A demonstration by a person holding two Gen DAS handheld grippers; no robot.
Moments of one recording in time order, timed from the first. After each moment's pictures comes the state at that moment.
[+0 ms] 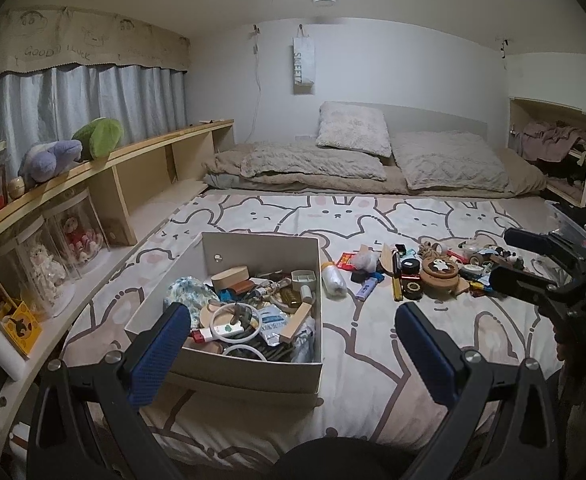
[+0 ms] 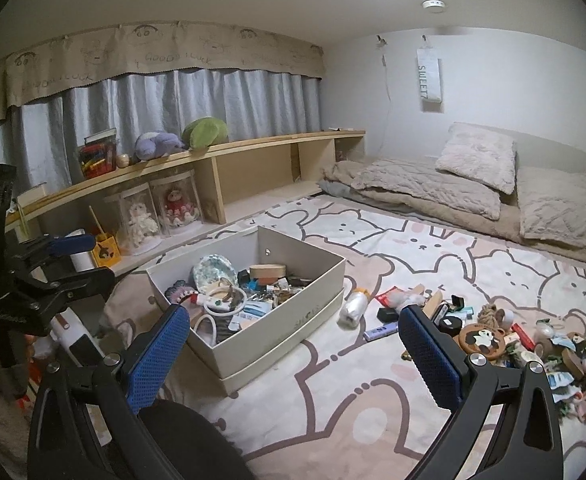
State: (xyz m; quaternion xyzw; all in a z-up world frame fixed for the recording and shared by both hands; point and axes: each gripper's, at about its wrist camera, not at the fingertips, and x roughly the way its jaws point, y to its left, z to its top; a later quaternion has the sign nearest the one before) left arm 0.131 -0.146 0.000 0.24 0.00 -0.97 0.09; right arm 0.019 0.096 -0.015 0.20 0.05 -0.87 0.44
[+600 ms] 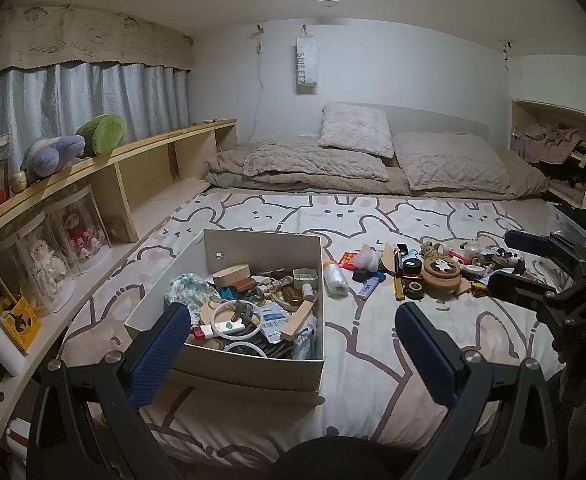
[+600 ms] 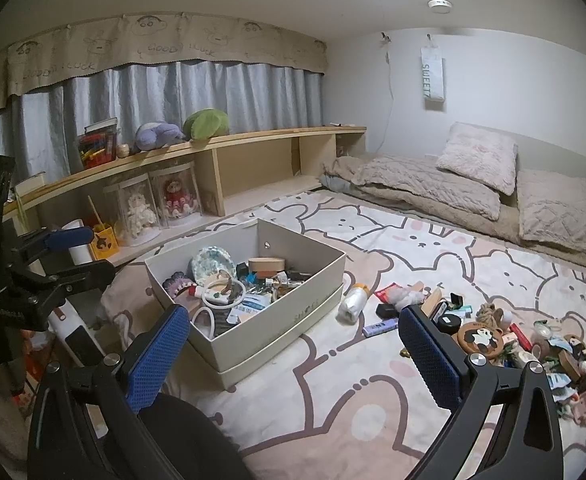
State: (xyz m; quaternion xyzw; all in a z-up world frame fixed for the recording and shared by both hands) left arm 0.133 -0.149 -0.006 0.24 0.00 -0.97 0.10; right arm 0.022 0.091 -0.017 0.21 0.06 -0.87 0.44
